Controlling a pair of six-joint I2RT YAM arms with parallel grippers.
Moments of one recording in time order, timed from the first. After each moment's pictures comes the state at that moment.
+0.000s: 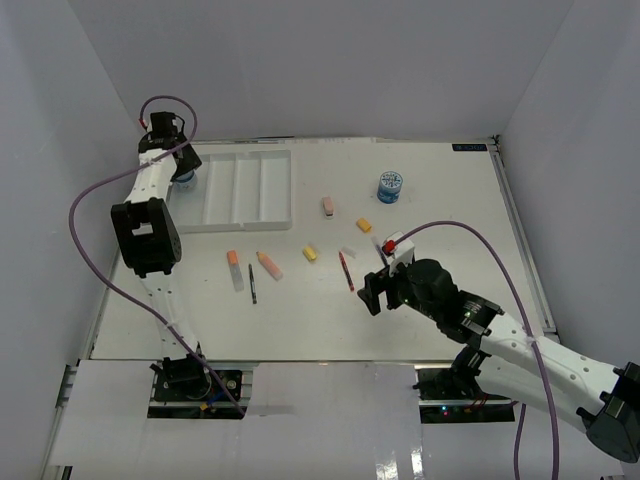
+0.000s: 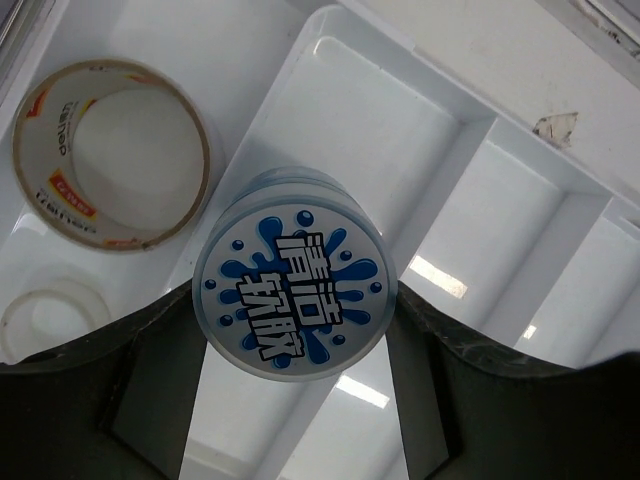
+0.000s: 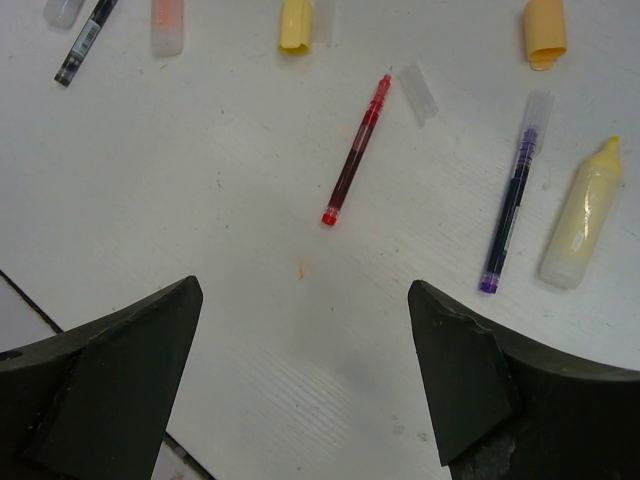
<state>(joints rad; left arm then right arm) 0.14 2.23 2.00 -0.61 -0.19 -0.38 0.90 0.76 0.49 -0.20 0.11 0.20</state>
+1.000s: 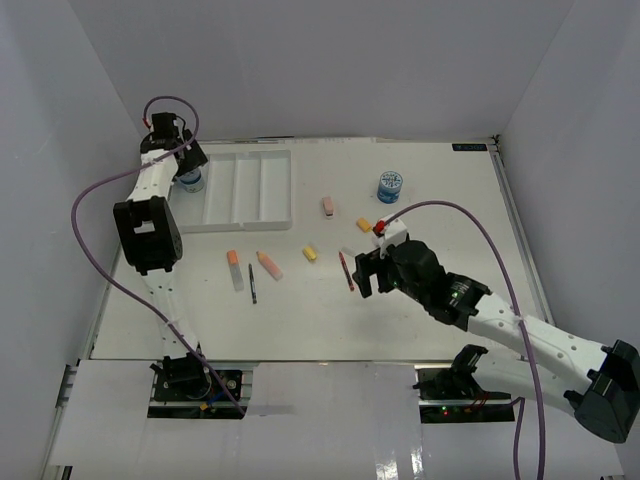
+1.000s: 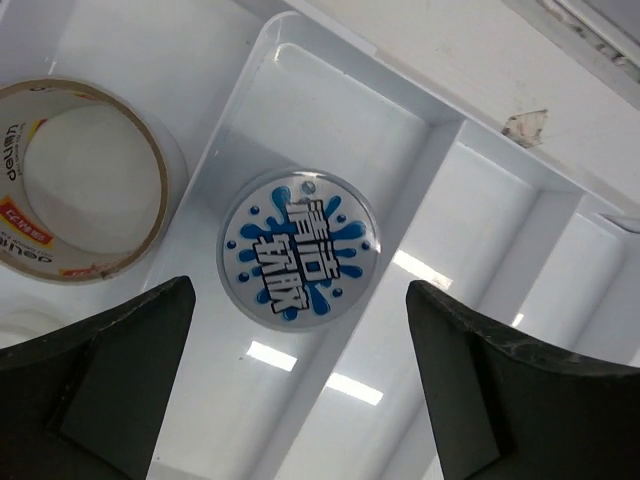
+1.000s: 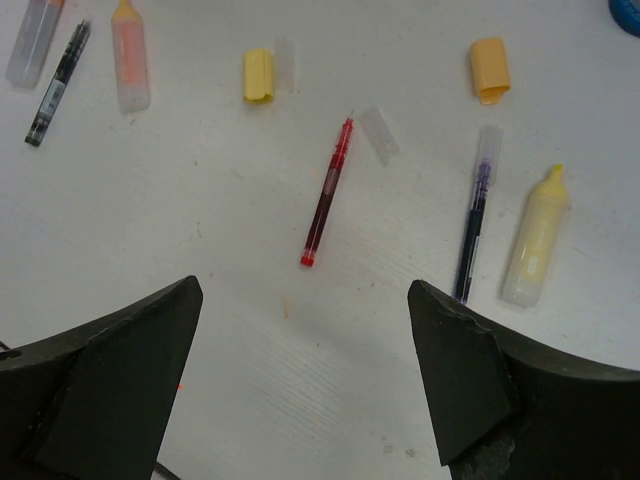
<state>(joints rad) 0.14 2.30 2.06 -0.57 -0.14 -0.36 0.90 0.93 0.65 -0.25 0.20 0.23</state>
